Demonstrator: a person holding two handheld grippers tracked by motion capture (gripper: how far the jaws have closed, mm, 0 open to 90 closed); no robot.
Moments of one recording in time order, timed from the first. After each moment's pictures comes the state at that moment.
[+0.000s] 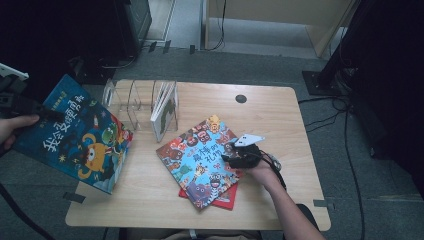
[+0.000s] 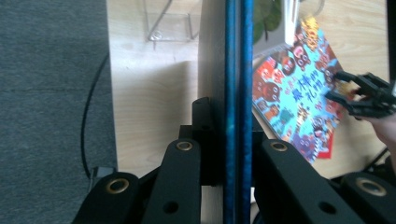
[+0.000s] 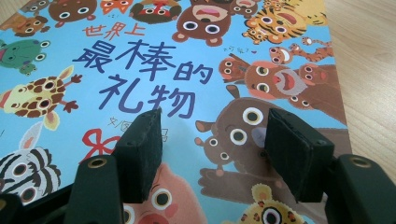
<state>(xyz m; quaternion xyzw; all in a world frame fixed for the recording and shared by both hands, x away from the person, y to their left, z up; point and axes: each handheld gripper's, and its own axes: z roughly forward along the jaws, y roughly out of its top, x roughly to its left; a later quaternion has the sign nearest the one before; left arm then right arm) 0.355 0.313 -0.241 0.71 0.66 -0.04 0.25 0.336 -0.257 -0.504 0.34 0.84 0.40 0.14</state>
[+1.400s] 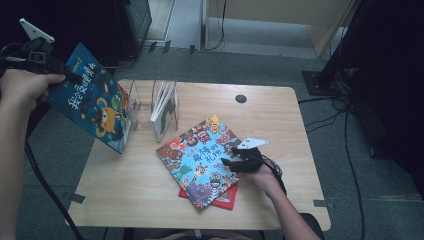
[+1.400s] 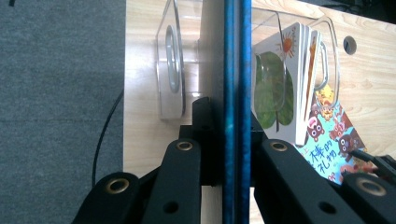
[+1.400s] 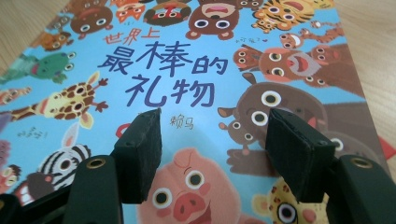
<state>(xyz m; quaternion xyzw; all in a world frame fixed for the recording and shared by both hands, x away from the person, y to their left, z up) 0.465 0.292 -0.234 0.69 0.68 0.00 0.24 0.320 -0.260 -0.503 0.38 0.82 0.43 0.11</state>
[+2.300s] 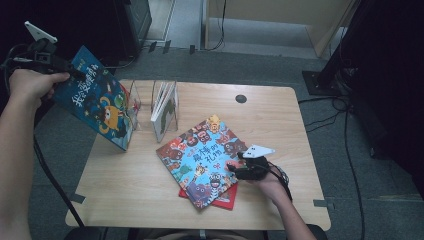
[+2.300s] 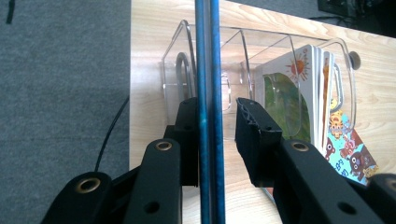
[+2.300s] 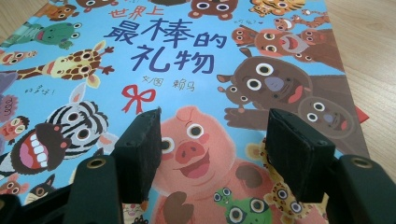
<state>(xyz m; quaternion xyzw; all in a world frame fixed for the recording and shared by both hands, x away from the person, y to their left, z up) 0.489 0.306 -0.255 0.69 0.67 0.01 0.27 0.297 -0.274 -0.506 0.36 0.82 0.42 0.14</state>
